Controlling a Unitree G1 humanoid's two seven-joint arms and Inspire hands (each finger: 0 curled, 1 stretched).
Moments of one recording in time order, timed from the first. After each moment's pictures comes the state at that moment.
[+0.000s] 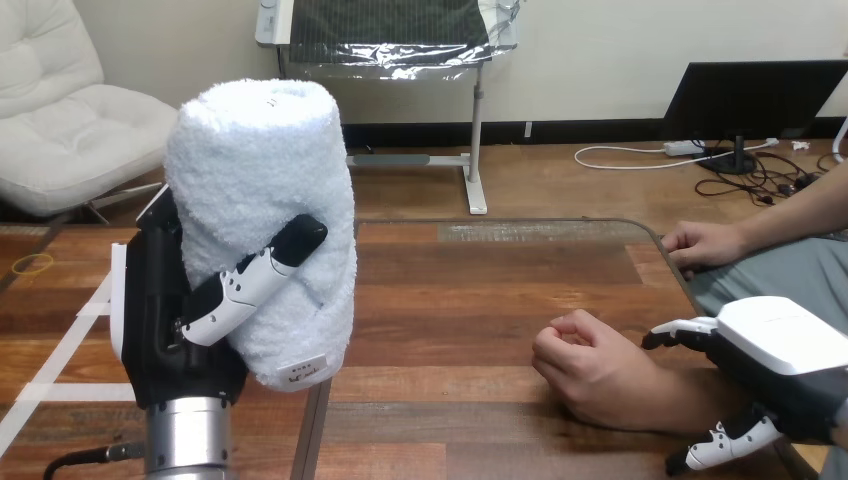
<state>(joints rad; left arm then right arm) 0.16 -0.05 0.02 -0.22 -0.31 -0.34 -0.05 0.02 -0.79 -0.02 0.23 -0.73 -0.46 0.20</state>
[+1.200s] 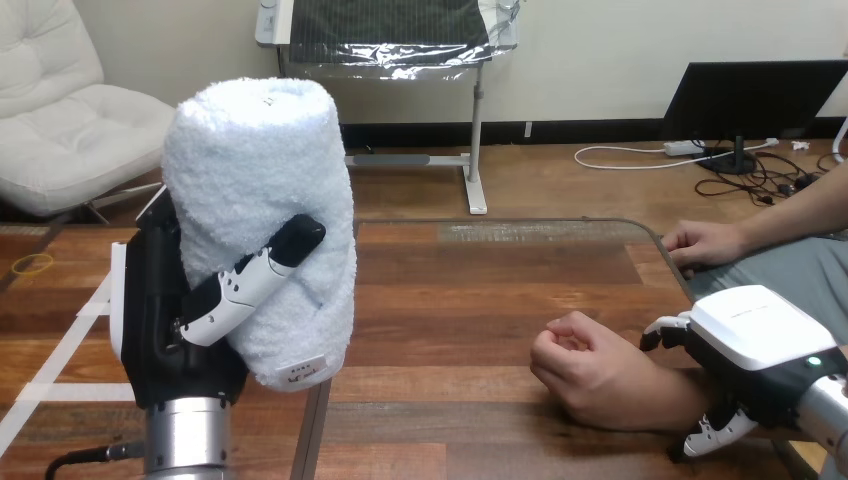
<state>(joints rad) 0.16 -0.05 0.02 -0.22 -0.33 -0.34 -0.07 -0.07 -0.79 0.13 0.29 -0.91 -0.34 0.06</state>
